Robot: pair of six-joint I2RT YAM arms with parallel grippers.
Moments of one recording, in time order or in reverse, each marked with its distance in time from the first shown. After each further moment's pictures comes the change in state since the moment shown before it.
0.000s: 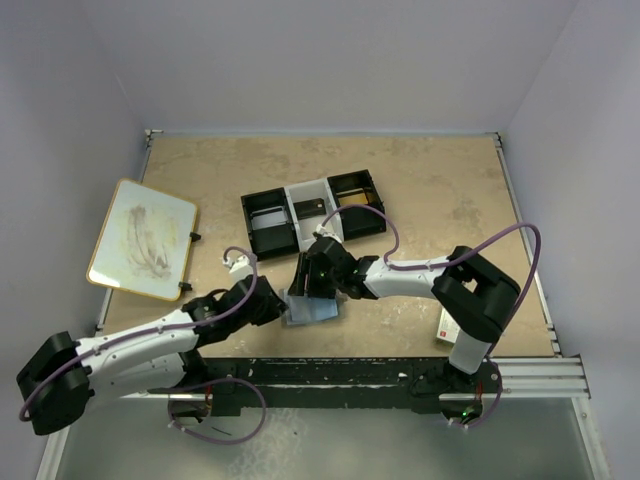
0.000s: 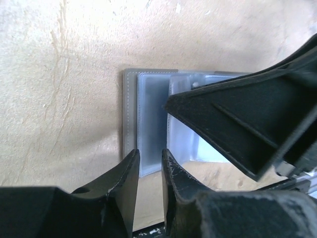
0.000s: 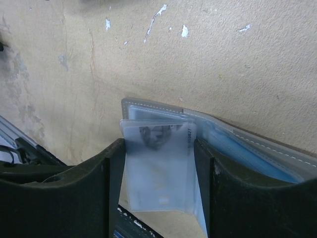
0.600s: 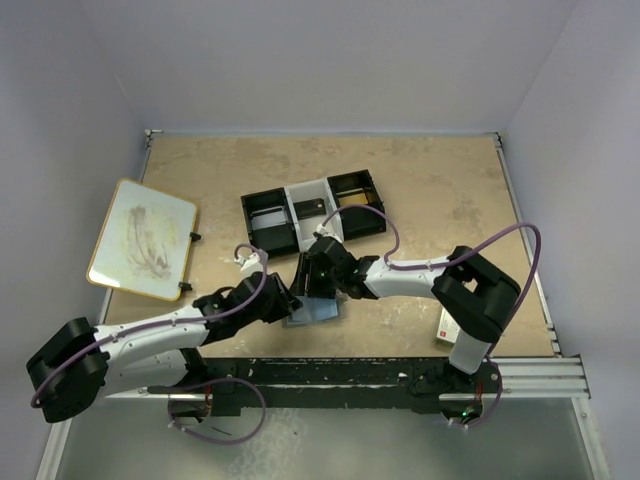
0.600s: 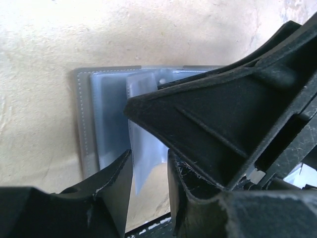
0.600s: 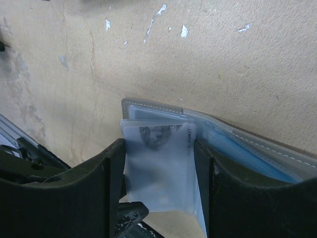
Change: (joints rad) left arm 0.000 0.073 -0.005 0.155 0.075 -0.018; right arm -0.005 0.000 -0.004 0.006 -0.012 0.002
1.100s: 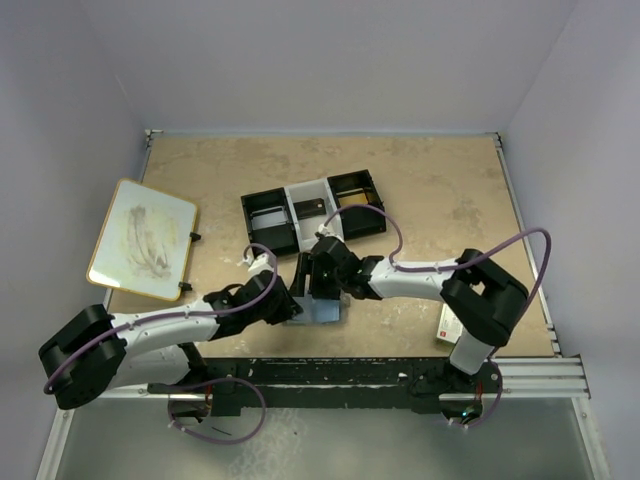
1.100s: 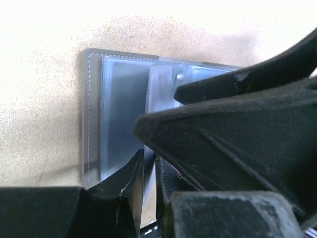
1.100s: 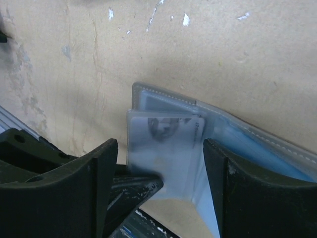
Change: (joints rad) left arm 0.000 0.122 0.026 0.036 0.047 0.020; right arm -0.001 -0.034 -0.008 -0.012 -0.018 -0.007
